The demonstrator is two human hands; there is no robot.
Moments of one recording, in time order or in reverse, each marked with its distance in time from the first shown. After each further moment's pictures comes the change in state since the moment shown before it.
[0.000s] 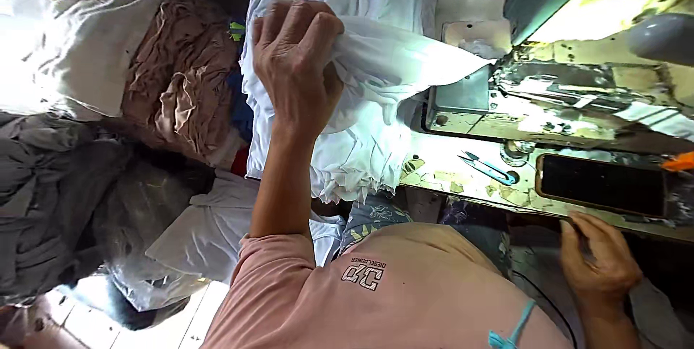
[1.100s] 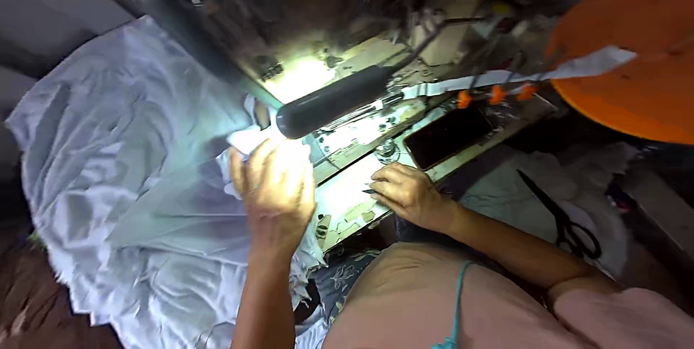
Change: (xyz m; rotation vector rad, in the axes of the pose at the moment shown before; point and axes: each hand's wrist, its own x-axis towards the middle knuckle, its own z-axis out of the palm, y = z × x) left_hand -0.023 0.114 0.103 -0.384 -0.369 0.243; right_hand 0.077 -0.054 0.066 0.219 -0.042 -0.080
